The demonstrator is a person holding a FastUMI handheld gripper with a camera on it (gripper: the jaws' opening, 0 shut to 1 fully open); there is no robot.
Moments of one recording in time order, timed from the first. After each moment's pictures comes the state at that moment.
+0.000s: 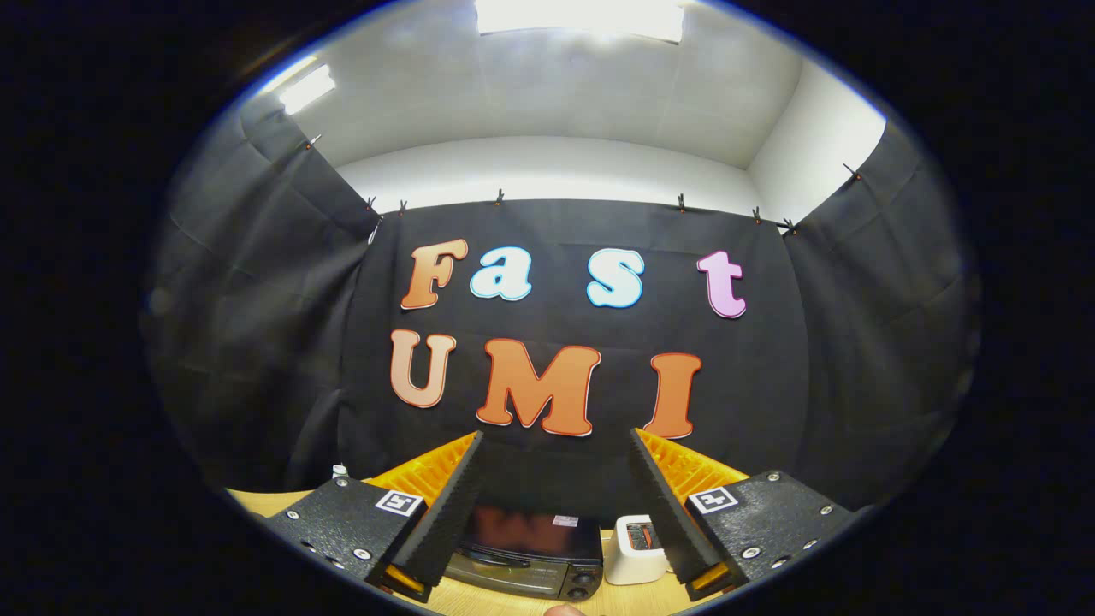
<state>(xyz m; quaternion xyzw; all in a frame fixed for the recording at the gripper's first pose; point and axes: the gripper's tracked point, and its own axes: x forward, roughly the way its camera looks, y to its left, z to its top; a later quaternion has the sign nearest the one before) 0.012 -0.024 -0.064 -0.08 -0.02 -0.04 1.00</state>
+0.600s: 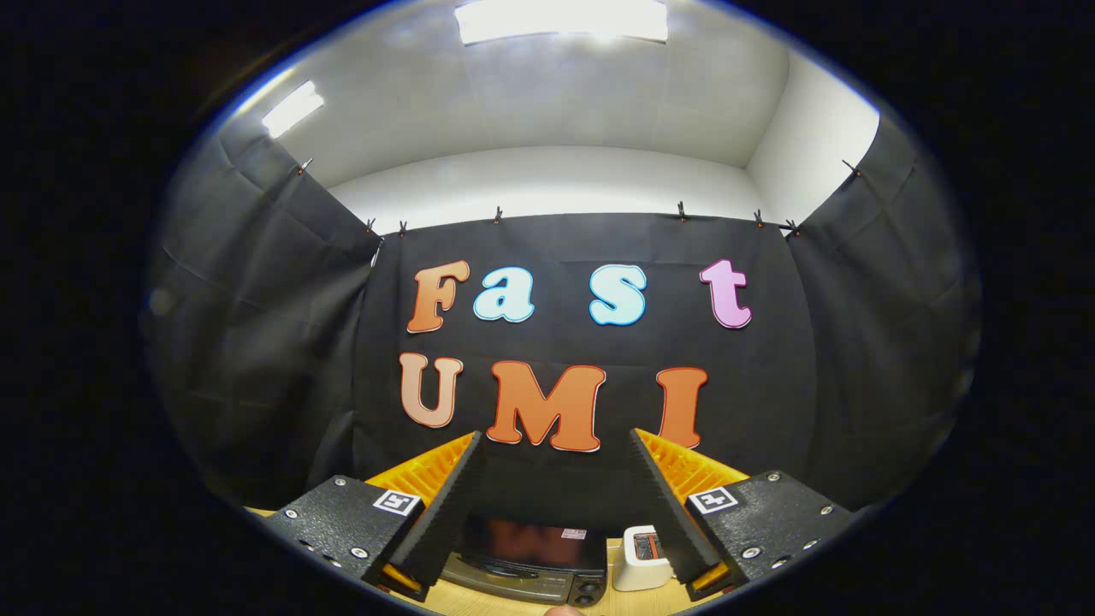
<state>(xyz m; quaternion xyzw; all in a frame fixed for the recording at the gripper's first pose) 0.011 -0.030 -0.024 -0.06 -0.03 -0.03 1.00</state>
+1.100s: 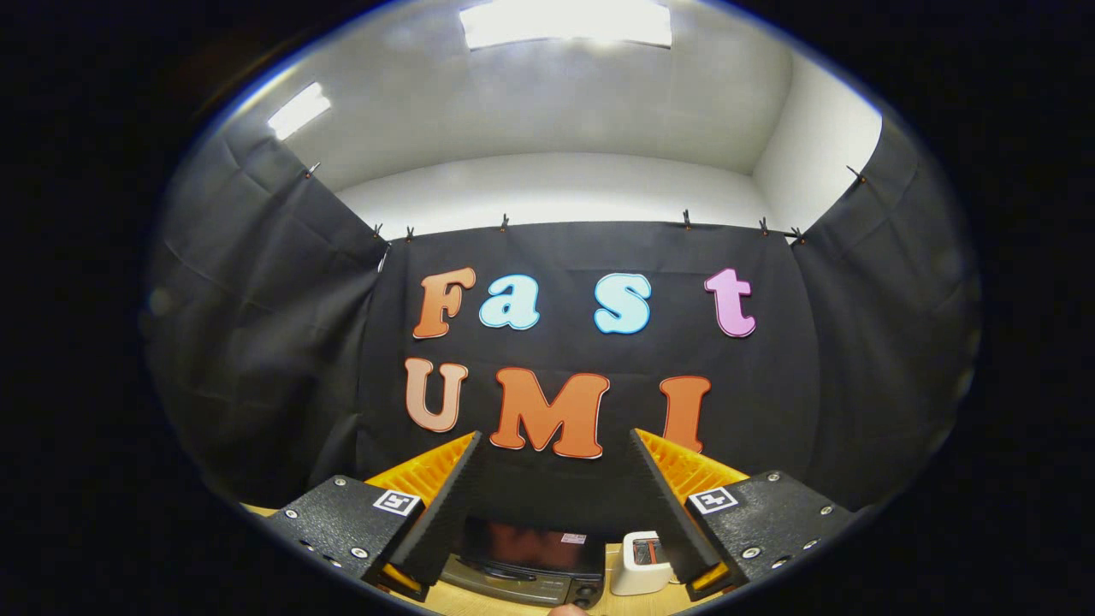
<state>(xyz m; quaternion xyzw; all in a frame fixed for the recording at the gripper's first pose) 0.010 -0.030 -0.020 -0.06 -0.04 -0.01 1.00</state>
